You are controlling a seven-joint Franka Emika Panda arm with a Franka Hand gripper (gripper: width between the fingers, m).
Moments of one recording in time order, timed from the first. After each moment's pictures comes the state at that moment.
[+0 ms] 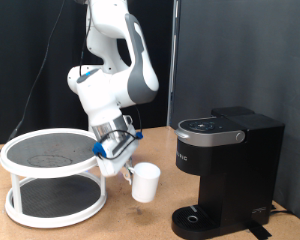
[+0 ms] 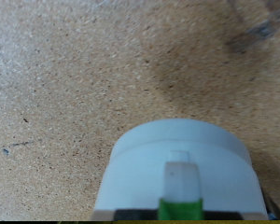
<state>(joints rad) -0.14 -0.02 0.01 -2.64 0.89 2.69 2.11</state>
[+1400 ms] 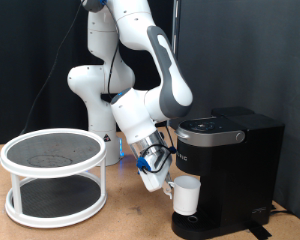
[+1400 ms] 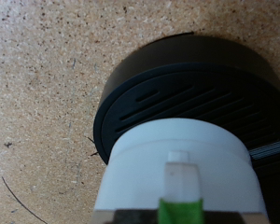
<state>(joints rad) -0.09 0.18 0.23 -2.49 1.37 2.85 1.80</state>
